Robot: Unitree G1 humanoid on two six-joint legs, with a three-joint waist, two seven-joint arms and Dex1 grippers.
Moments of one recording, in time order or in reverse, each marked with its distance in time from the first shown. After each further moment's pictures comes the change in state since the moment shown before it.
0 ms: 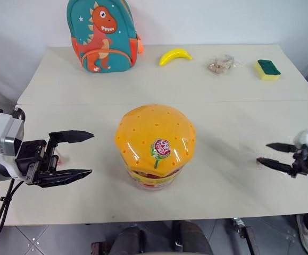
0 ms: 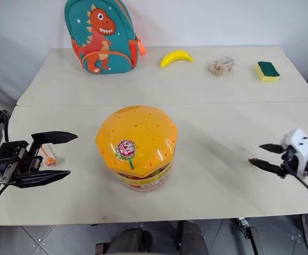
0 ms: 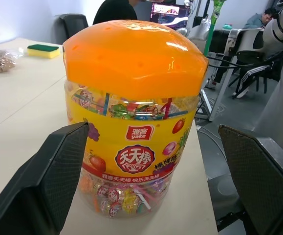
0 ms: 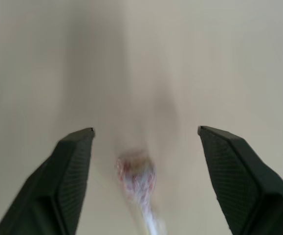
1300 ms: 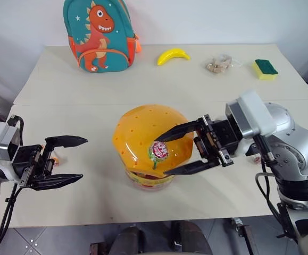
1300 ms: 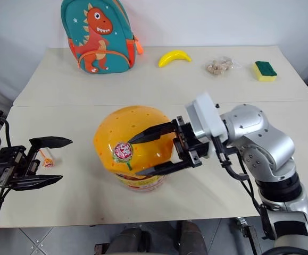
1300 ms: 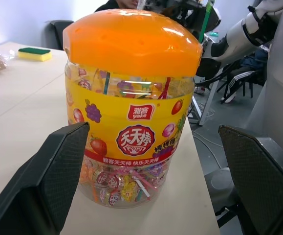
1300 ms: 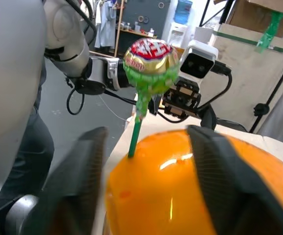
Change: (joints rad) left arm -0.014 -0.024 -0.037 0.127 0.041 -0.108 -0.144; right arm -0.615 0.398 0.453 -0.736 0.347 0.398 0.002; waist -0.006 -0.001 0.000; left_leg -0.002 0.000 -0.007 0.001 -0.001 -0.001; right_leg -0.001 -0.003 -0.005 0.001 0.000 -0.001
